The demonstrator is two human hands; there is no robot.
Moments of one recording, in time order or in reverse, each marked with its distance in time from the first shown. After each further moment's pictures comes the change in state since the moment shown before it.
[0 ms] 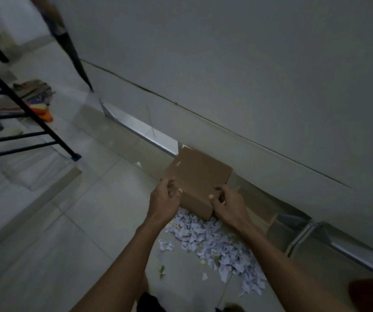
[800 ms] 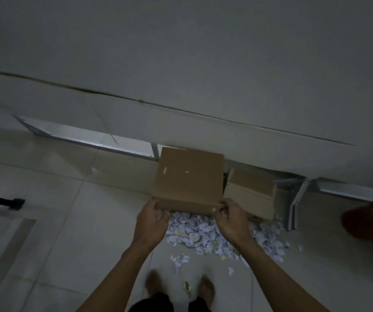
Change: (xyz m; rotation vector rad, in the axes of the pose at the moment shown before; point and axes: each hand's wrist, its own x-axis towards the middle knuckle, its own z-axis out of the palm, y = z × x) left_hand 0.215 -0.113 -0.056 0.232 -0.412 0.027; right_hand 0.115 -0.042 0.139 0.129 0.184 0.575
